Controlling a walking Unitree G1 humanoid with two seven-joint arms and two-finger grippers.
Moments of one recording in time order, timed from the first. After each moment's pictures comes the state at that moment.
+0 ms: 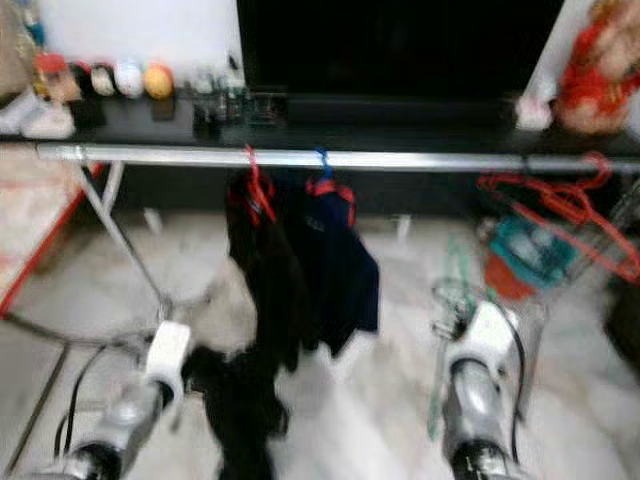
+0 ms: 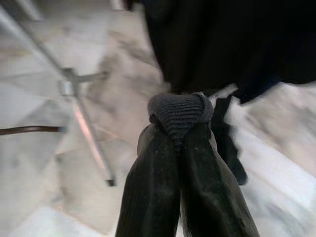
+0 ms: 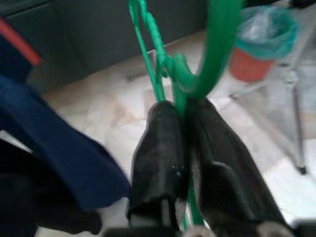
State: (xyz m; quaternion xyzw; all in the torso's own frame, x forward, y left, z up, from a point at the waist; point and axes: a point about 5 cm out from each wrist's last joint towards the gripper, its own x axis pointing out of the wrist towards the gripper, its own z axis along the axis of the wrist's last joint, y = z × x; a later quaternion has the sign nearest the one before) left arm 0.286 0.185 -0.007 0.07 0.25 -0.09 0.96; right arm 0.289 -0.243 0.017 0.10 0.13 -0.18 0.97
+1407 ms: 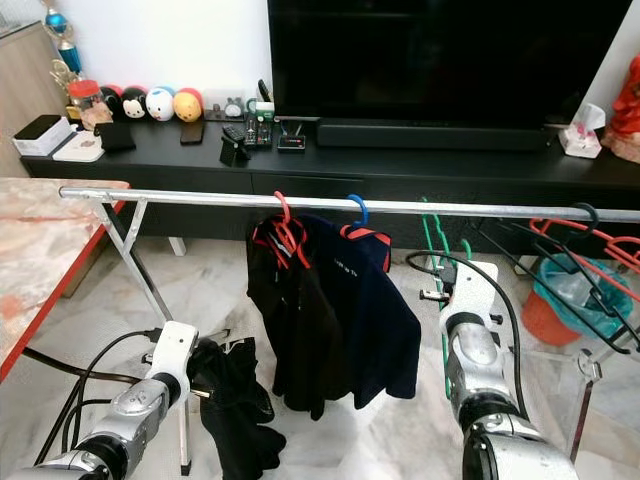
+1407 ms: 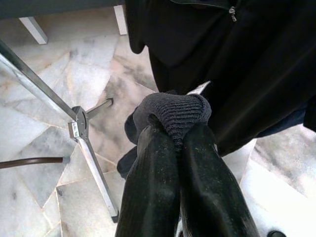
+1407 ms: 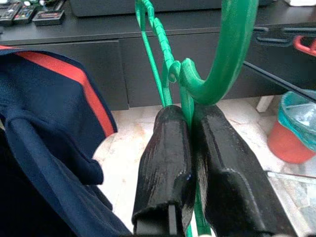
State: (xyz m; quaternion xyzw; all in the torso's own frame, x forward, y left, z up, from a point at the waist) left arm 0.288 0.176 -0.006 0.06 0.24 -0.10 0.96; right arm 0.332 -0.241 0.062 0.00 0.11 -0.10 0.99
